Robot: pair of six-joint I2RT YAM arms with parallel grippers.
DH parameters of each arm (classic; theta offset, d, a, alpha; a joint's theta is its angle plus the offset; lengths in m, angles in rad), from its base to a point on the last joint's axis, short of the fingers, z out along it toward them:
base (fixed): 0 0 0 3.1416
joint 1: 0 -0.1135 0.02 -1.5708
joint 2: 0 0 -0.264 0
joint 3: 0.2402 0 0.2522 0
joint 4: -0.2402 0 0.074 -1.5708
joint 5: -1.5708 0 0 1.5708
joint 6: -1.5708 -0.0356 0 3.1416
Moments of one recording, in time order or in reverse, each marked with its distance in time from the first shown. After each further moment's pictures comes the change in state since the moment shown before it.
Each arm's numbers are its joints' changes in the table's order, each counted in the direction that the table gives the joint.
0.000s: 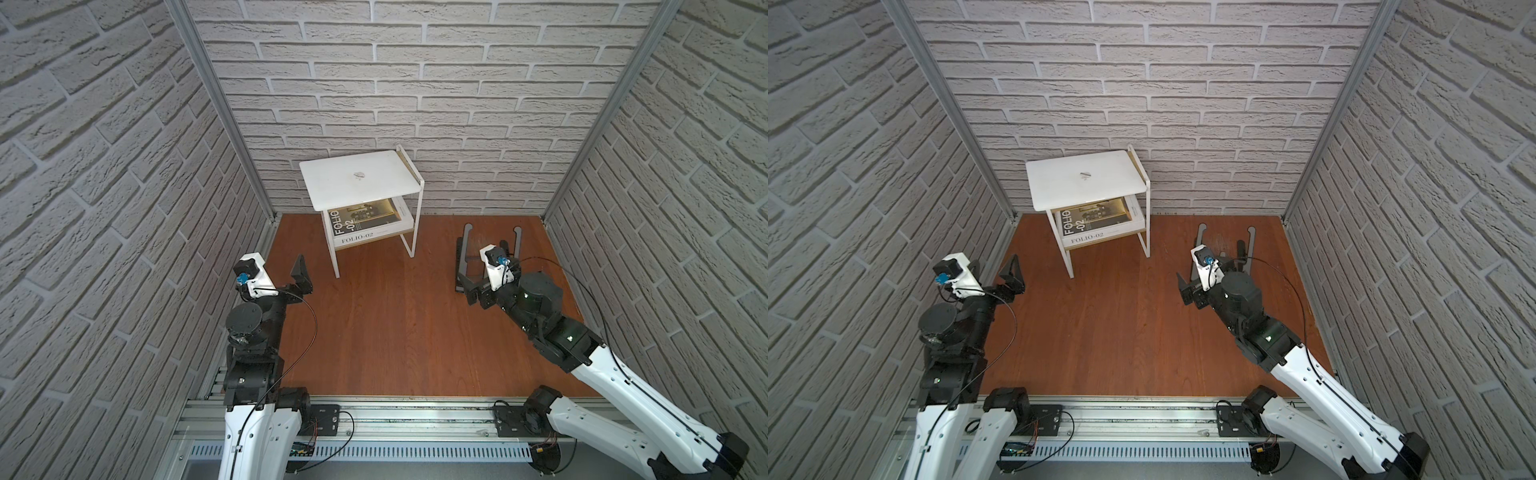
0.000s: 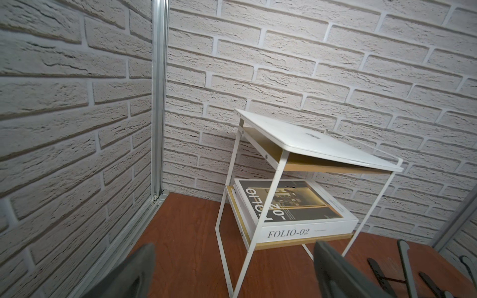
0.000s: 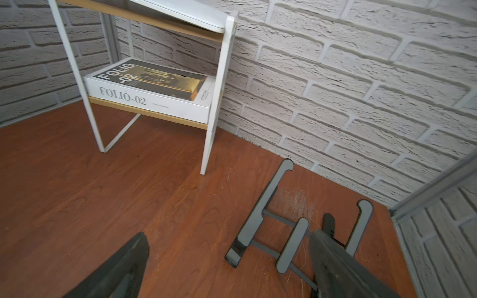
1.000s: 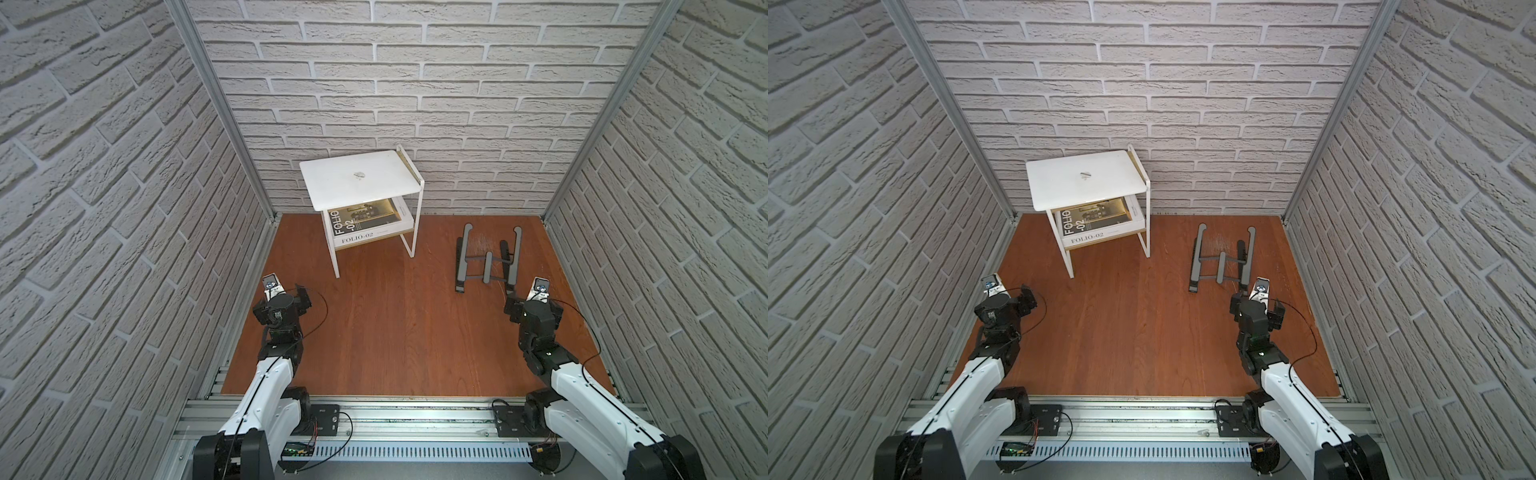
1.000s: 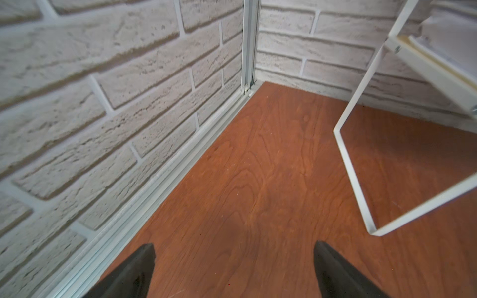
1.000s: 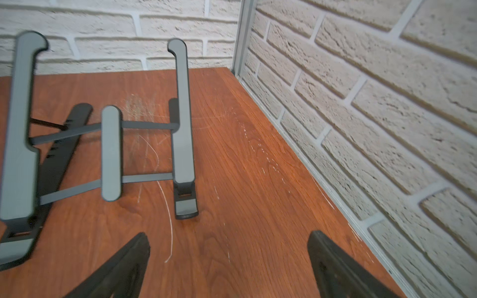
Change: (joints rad) left arm -0.096 -0.484 -0.343 0.369 0.296 -0.033; right arm 0.471 -0.128 -0.436 0.353 -0.304 -0.288
